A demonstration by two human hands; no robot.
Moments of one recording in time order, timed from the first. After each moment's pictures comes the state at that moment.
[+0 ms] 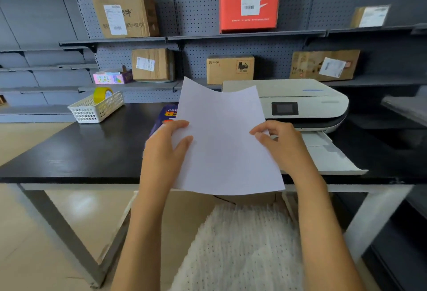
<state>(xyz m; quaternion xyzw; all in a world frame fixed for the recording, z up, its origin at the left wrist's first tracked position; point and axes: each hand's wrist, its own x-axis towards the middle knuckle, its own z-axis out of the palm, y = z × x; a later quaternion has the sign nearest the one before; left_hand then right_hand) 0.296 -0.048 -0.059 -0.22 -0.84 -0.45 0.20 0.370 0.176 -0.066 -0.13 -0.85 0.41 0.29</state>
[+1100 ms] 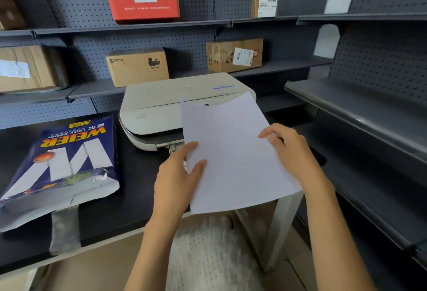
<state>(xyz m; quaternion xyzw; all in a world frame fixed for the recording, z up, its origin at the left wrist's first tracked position) 0.304 0.165 -0.096 -0.35 -0.82 -0.45 0.01 0.448 0.360 -0.077 -0.34 -0.83 0.34 0.29</state>
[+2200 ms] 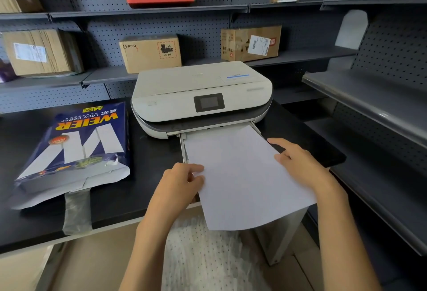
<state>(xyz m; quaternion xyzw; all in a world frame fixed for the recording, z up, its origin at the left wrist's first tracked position) 0.295 0.144 -0.113 -0.33 -0.85 -0.39 -0.14 0.444 0.367 -0.109 -0.35 -0.85 0.38 0.11</state>
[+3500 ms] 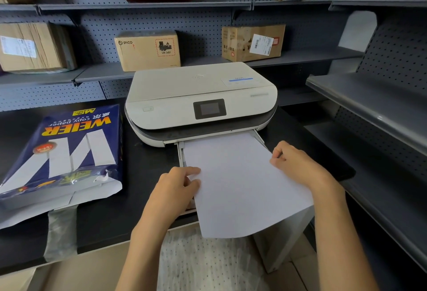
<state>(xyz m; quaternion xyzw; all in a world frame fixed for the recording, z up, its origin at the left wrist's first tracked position) 0.261 0.165 -0.115 -0.32 -0.86 -0.37 -0.15 0.404 0.394 -0.102 -0.40 -0.85 0.33 0.06</state>
